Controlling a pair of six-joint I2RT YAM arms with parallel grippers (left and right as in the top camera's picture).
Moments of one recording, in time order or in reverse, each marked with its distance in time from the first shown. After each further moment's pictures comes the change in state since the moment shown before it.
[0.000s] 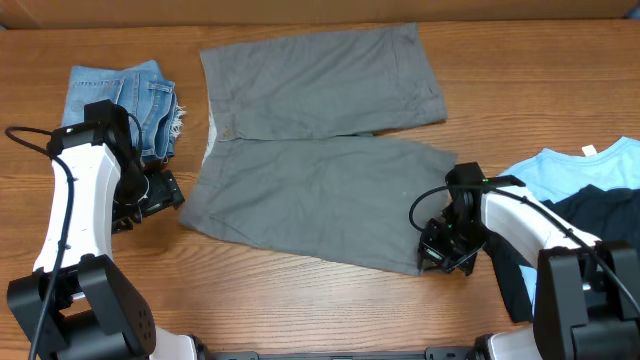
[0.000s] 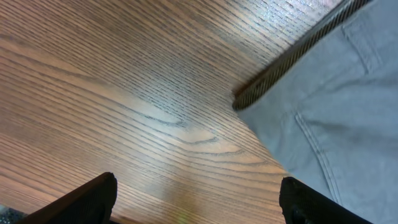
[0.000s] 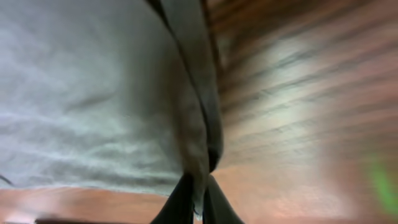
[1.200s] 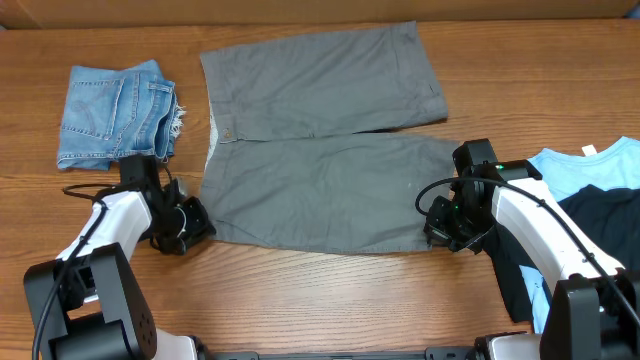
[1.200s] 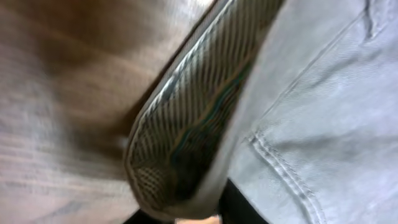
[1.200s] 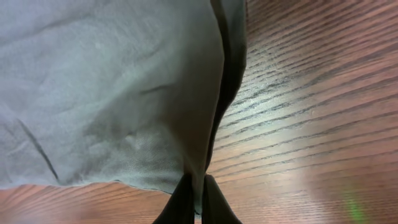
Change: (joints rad) left arm -0.009 -0.017 -0.478 0.521 0.383 -0.022; right arm 0.000 -0.092 0.111 -0.021 0.096 -0.015
